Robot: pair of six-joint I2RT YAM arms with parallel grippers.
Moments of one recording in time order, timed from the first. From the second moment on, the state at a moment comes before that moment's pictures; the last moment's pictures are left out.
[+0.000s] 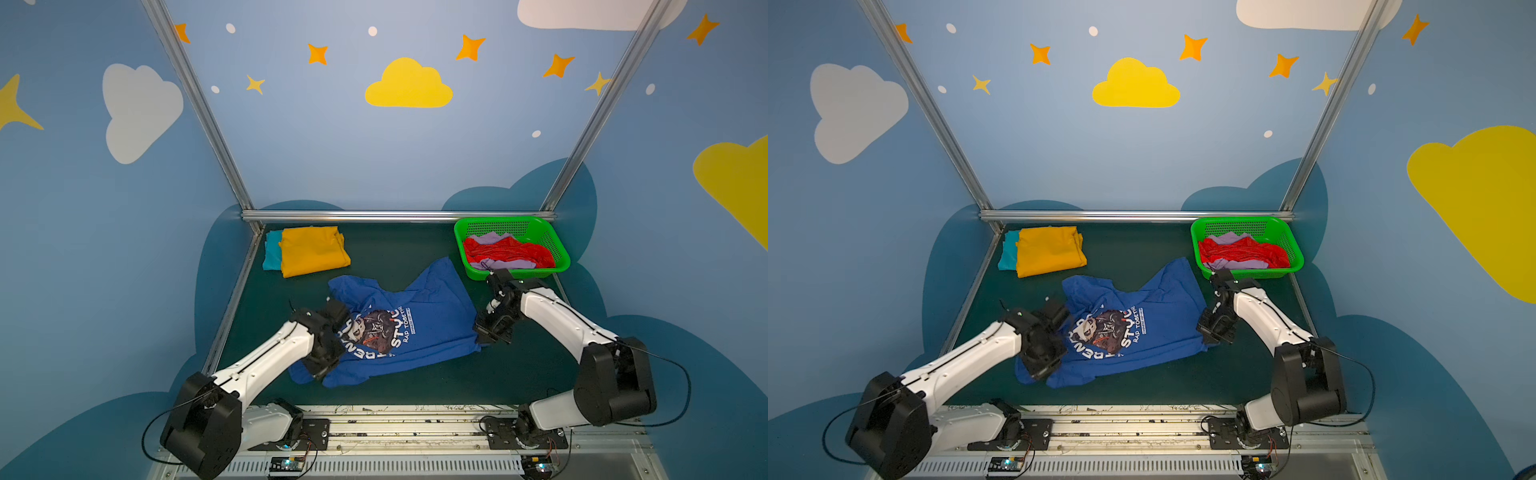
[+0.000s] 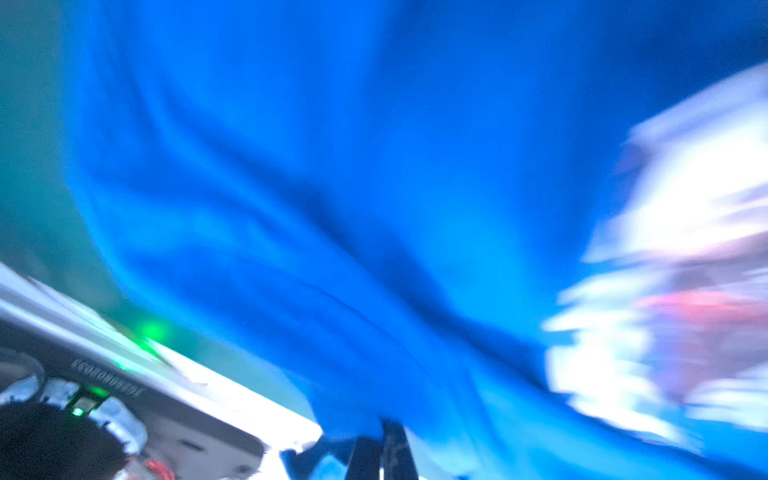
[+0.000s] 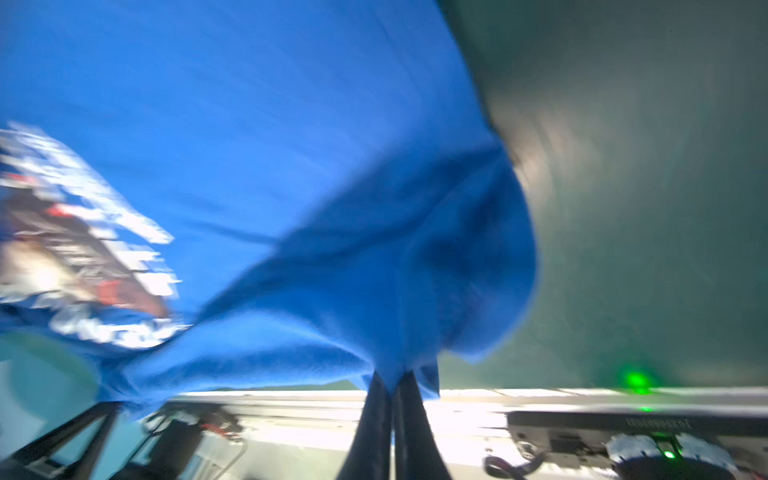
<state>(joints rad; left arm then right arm) -0.42 1.24 0.90 -1.10 0.01 -1.17 0.26 1.50 1.08 -1.10 -0.30 0.65</state>
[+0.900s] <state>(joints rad) 0.06 1.90 2.76 -0.79 0.25 -0.89 0.21 2.03 2.53 -0.47 -0.45 0.69</state>
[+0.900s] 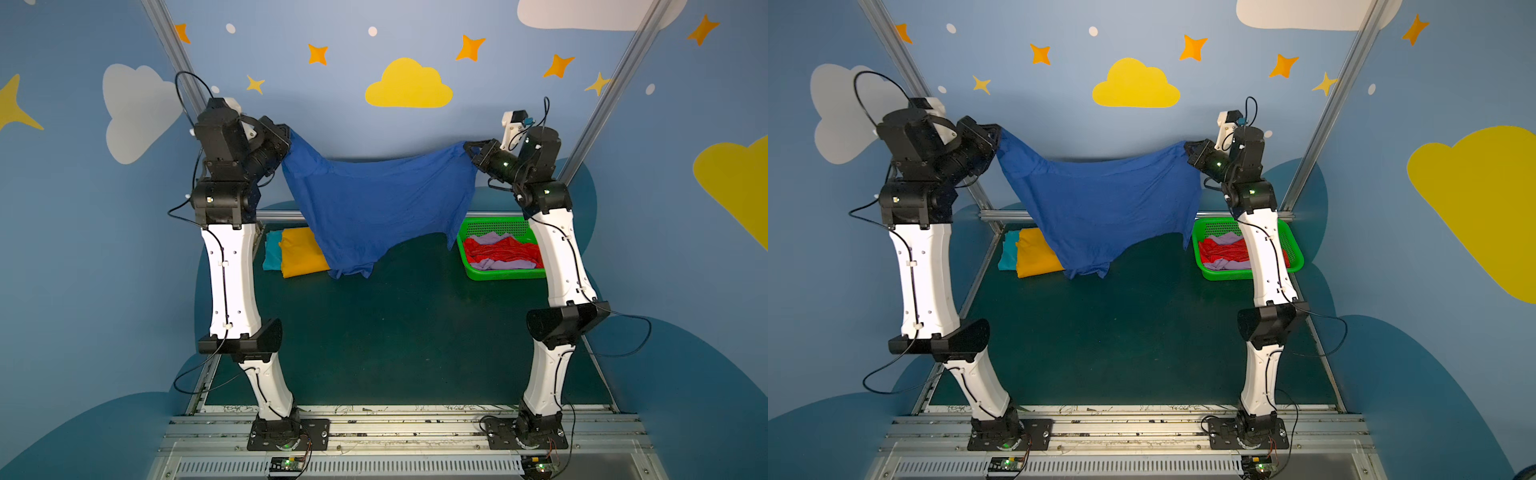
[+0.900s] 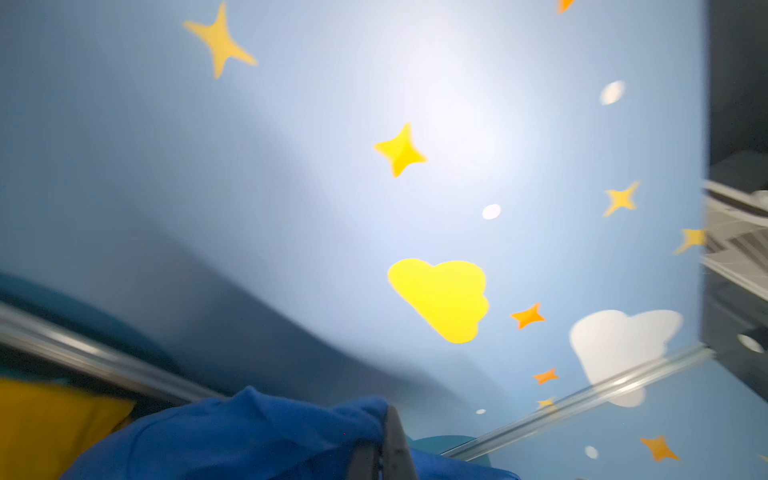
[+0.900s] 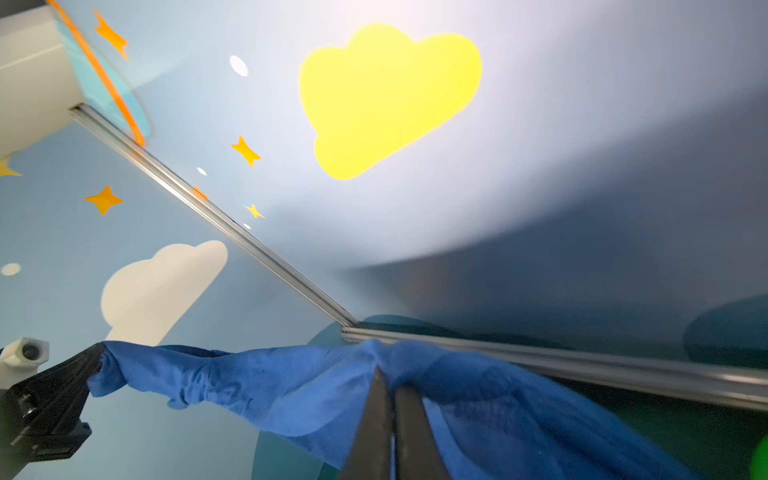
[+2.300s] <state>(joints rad) 0.22 2.09 2.84 -0.38 0.37 -1.12 0.11 2.21 2.67 -0.11 -0.41 0.80</state>
